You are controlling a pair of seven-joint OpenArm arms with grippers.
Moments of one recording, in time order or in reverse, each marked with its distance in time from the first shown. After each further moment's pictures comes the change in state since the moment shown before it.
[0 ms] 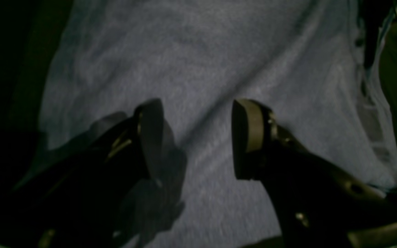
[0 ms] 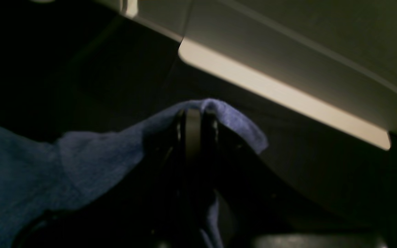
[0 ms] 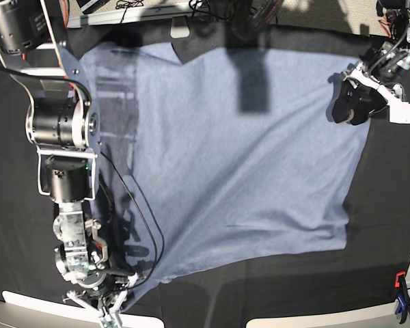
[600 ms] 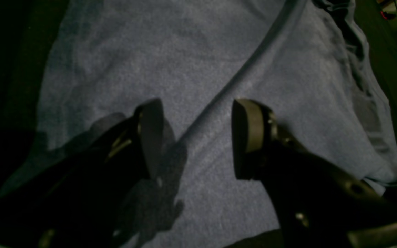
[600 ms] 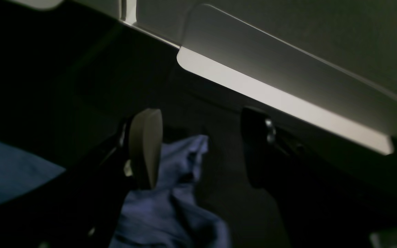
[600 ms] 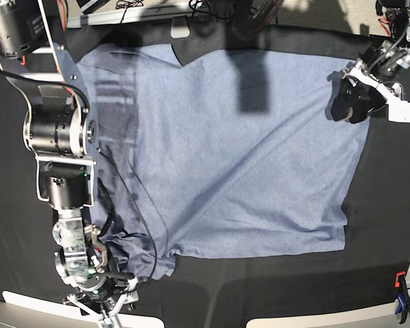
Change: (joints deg) left arm 0.3 0.0 0.0 0.0 0.0 0.0 0.0; right arm 2.0 0.1 0.0 -3.6 2.5 -0.1 1.9
